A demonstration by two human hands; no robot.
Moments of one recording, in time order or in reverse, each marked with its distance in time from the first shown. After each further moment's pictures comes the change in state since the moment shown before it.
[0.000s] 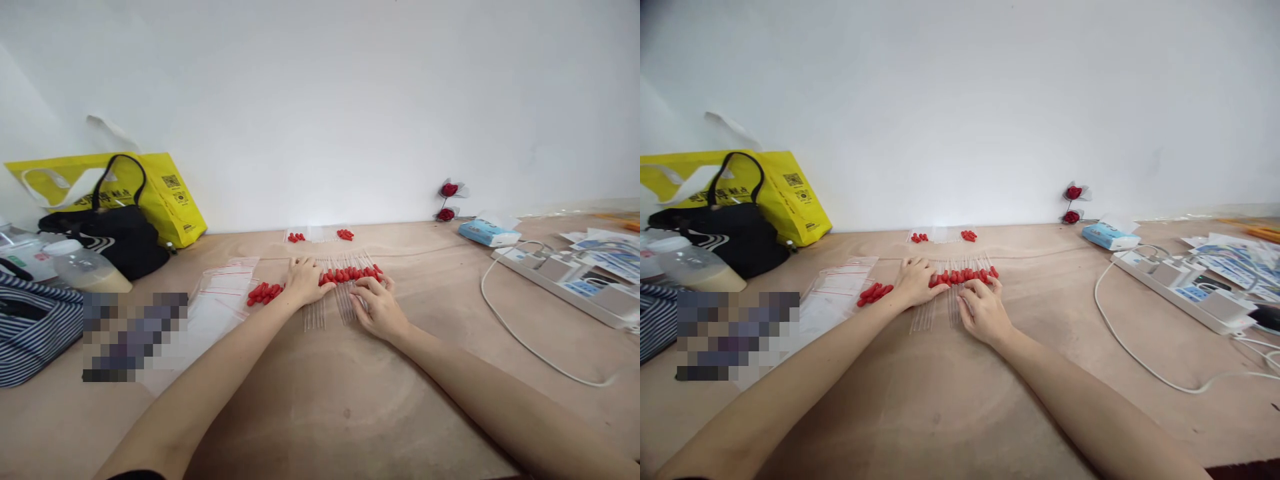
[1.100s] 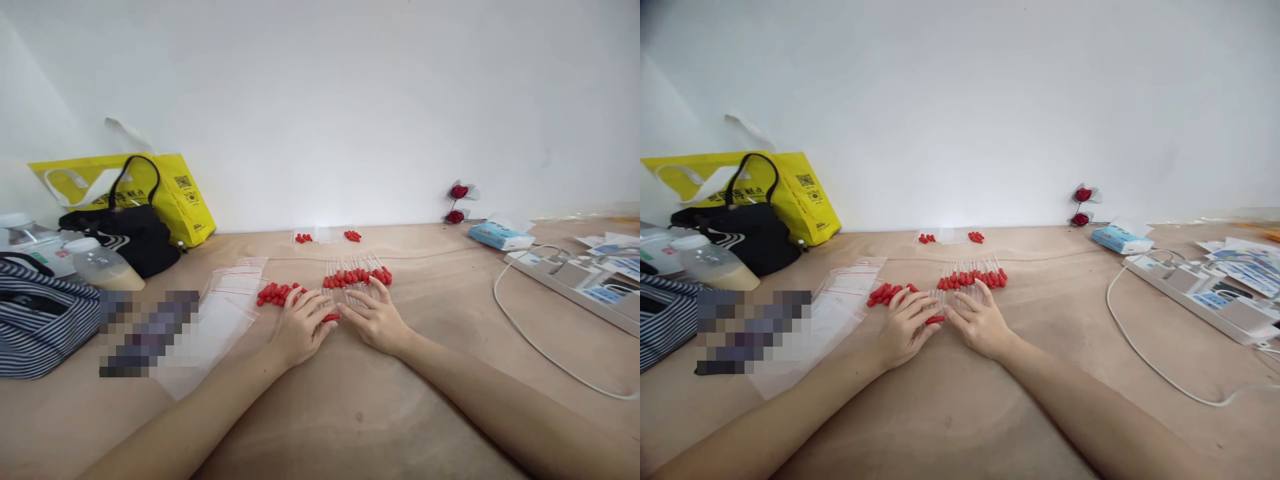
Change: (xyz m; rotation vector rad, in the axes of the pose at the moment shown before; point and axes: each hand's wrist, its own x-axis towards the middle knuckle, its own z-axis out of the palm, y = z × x) left_hand -0.088 0.011 -0.017 -0.242 0.272 0.219; right_hand -0.004 -0.012 0.011 -0.109 -0.008 -0.411
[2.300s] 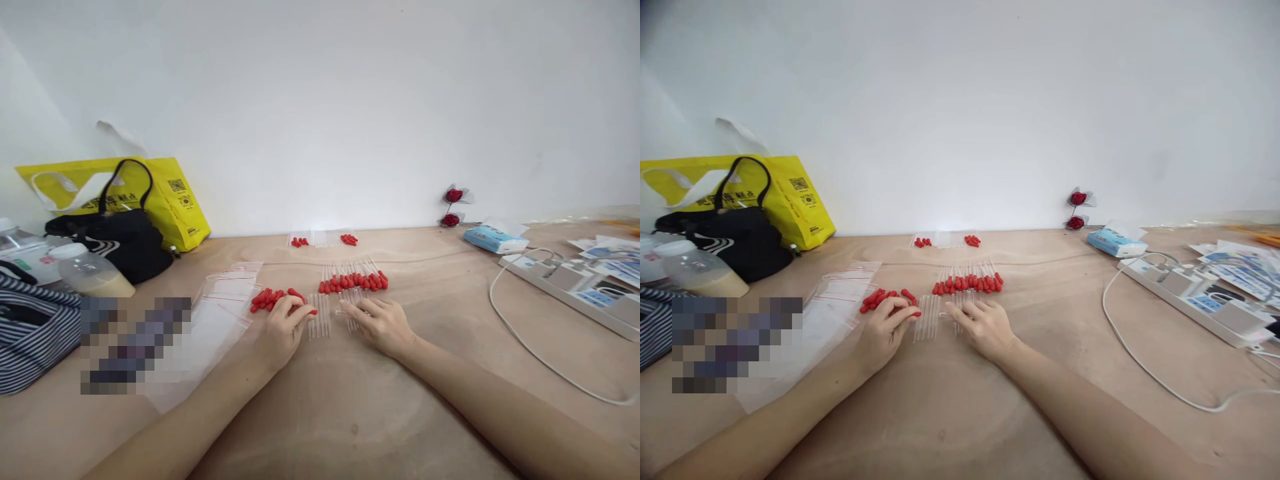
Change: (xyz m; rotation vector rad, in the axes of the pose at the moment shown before) left_hand -0.007 -0.015 -0.003 -0.038 0.088 -0.128; right_hand -0.005 0.009 -0.007 -0.139 -0.063 0.101
